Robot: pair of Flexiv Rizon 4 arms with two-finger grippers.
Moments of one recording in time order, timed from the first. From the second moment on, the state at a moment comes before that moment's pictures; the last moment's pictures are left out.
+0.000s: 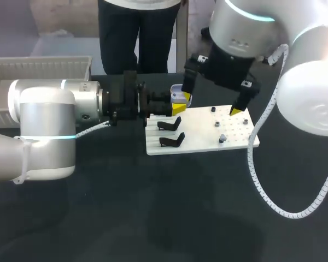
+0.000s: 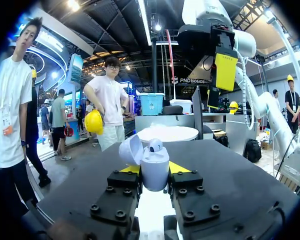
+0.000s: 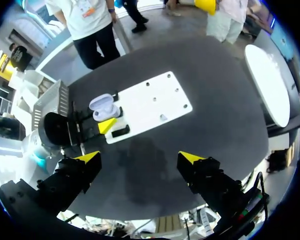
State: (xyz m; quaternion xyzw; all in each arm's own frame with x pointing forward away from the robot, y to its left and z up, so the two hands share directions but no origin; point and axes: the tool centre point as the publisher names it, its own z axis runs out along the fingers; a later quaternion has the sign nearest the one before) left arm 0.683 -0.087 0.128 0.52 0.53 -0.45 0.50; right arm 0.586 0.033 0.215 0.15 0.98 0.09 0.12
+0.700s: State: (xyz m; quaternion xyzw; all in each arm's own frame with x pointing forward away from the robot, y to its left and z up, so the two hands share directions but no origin) left arm 0.683 -0.087 0.128 0.52 0.53 -0.45 0.50; right arm 0.592 -0.024 0.117 0.19 0.97 0.05 0.15
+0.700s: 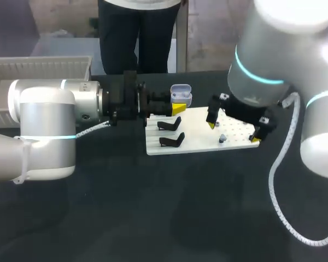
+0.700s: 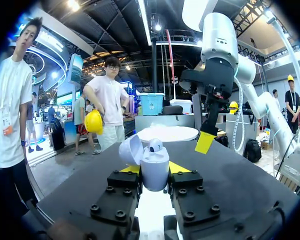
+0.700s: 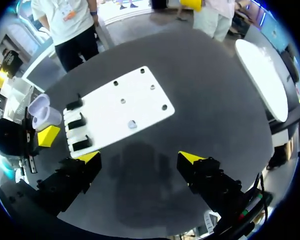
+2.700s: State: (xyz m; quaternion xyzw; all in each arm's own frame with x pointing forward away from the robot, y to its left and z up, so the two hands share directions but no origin) left arm 0.683 -0.087 0.128 0.52 0.53 -0.45 0.50; right arm 0.652 -0.018 0.027 0.18 0.97 0.05 0.18
